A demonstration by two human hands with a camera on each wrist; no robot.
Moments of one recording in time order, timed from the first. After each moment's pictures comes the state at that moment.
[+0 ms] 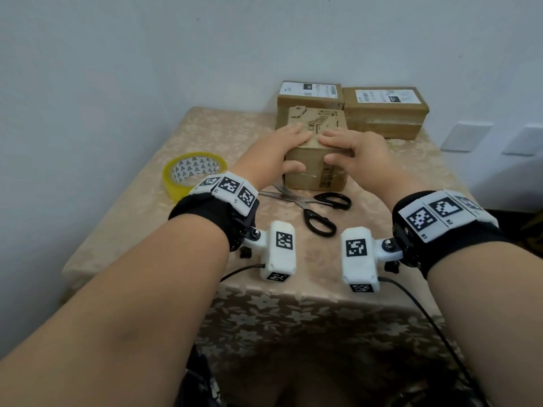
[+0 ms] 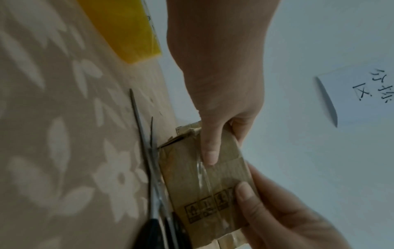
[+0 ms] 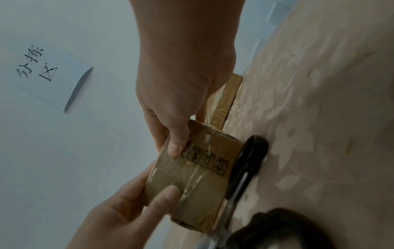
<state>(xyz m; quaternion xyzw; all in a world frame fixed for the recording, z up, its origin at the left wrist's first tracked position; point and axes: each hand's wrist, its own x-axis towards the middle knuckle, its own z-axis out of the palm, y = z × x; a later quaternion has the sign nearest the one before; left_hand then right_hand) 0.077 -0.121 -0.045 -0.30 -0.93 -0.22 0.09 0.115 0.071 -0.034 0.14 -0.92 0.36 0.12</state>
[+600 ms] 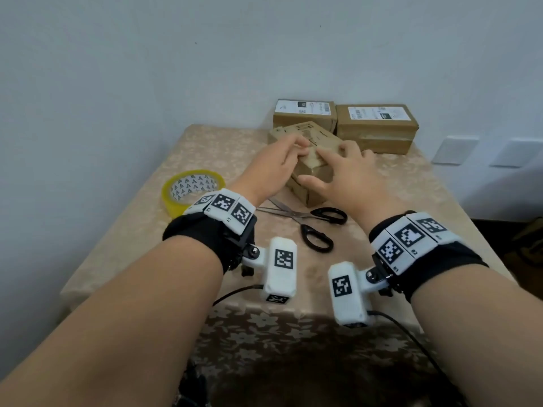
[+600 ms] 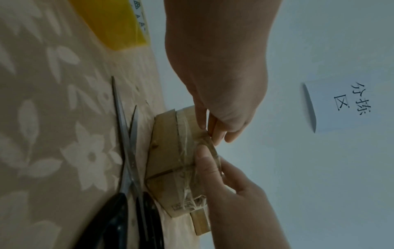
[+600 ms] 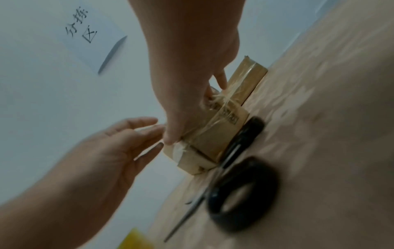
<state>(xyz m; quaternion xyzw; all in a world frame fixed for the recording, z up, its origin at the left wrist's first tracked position) 0.096 -0.109 -0.027 -0.24 -0.87 -0.43 0.08 0.128 0.051 -0.029 0.02 -0.99 0.10 0.10</state>
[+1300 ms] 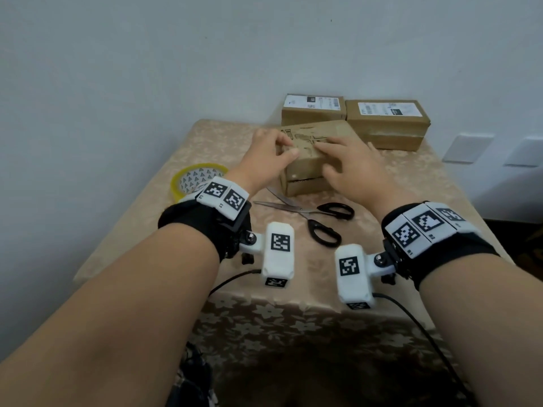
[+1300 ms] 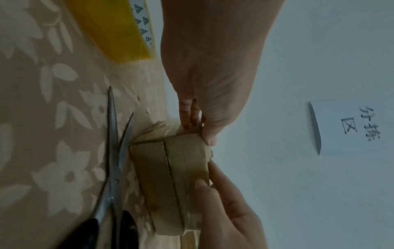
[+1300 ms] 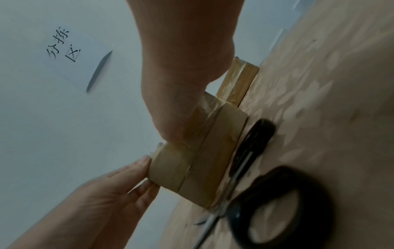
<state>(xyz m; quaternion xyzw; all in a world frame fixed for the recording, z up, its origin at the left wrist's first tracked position) 0.094 -0.125 -0.024 -0.14 -0.88 -0.45 0.07 0.119 0.054 -0.028 0.11 -0.97 0.18 0.13</state>
